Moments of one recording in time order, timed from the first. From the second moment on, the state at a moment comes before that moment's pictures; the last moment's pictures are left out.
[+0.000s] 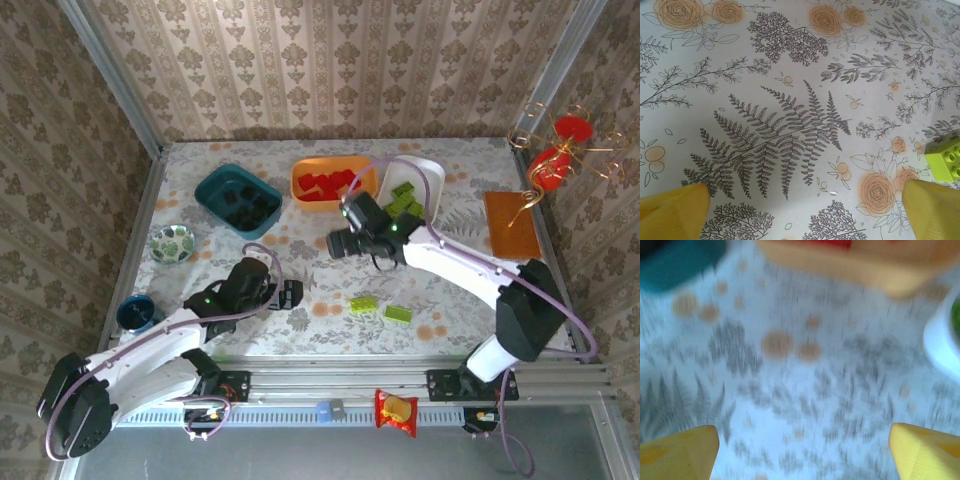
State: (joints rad) left arm -0.78 0.92 0.45 -0.30 -0.08 -0.54; right arm 0.73 1.55 1.15 -0.59 0.18 0.39
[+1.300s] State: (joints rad) left arm -0.74 0.97 0.42 -0.25 -0.05 -0.54; right arm 0.92 1.56 0.87 -0.53 0.21 0.60
